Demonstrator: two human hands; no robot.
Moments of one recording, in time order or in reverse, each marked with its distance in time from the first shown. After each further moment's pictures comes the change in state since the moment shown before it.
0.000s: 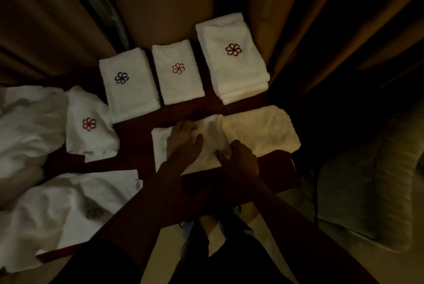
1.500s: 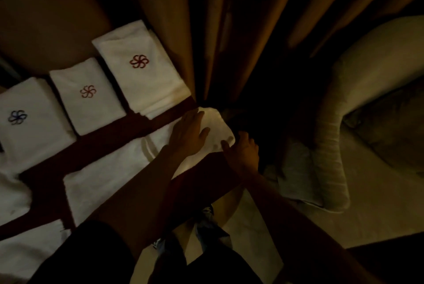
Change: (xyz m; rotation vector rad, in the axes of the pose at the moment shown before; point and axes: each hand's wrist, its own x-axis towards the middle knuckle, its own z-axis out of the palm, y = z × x) left_hand 0.055 0.166 0.113 0.084 -0.392 0.395; right_hand 0.024 0.128 -0.115 0.085 0.220 0.381
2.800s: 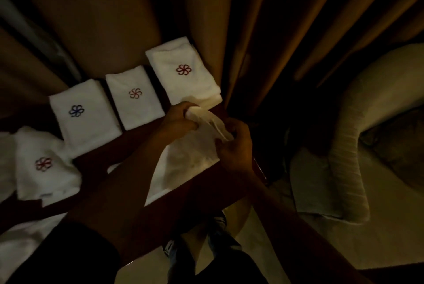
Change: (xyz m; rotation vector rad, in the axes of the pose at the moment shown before) left_hand -0.045 -0.063 -0.128 -0.607 0.049 -0.226; right_hand -0.086 -0.105 0.016 0.549 0.183 -0.487
